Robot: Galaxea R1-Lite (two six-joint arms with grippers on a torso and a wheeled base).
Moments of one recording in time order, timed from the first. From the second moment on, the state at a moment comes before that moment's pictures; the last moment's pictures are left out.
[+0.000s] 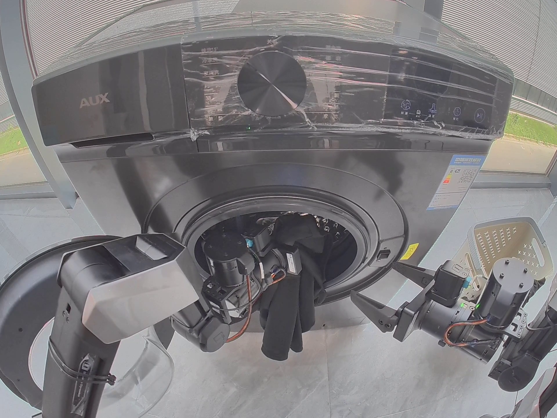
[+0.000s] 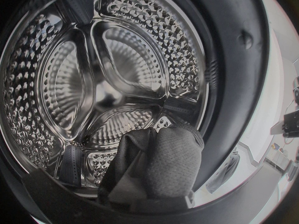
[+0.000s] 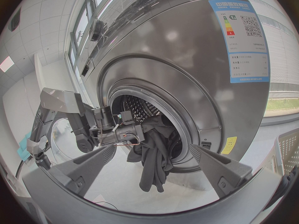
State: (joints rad) left arm -0.60 2.46 -1.07 -1.48 0.02 -0.15; right arm 0.66 1.81 -0.17 -1.54 0.00 0.11
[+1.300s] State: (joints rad) left arm -0.54 2.53 -1.44 -0.99 0.03 -0.19; right arm 0.67 1.81 -0.18 -1.54 0.00 0.11
